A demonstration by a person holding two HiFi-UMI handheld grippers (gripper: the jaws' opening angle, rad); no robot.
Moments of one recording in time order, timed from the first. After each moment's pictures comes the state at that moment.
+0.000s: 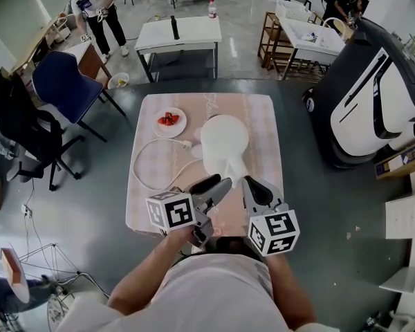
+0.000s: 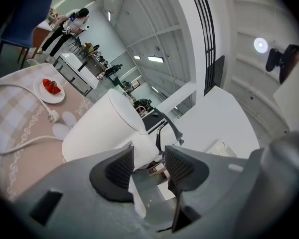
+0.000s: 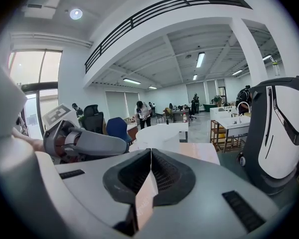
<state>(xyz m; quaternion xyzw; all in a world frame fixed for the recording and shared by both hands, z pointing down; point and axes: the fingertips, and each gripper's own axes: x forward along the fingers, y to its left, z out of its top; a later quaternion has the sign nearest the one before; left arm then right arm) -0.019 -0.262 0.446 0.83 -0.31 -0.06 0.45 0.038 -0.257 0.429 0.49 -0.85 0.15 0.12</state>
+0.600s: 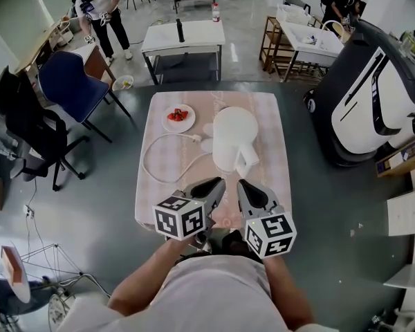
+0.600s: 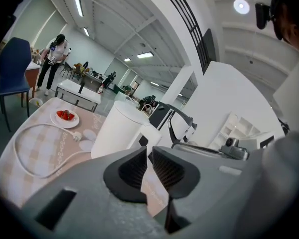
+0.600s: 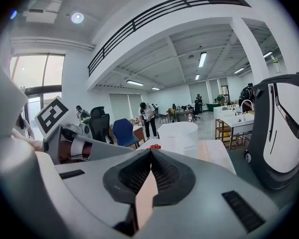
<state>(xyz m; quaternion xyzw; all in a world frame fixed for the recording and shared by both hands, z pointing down) -0.058 -0.215 0.446 0.86 -0.38 0.04 0.34 -0.010 -0.205 0.424 0.48 -0.86 0.15 0.11</state>
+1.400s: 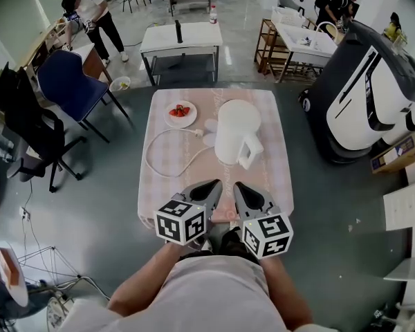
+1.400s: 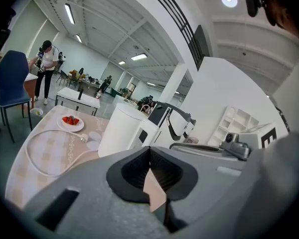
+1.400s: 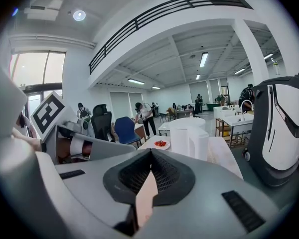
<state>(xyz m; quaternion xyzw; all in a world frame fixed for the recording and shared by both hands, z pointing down) -0.083 -0.175 0.444 0.87 -0.38 0.05 0.30 -0.040 -0.164 0.430 0.48 -0.86 0.15 0.11</state>
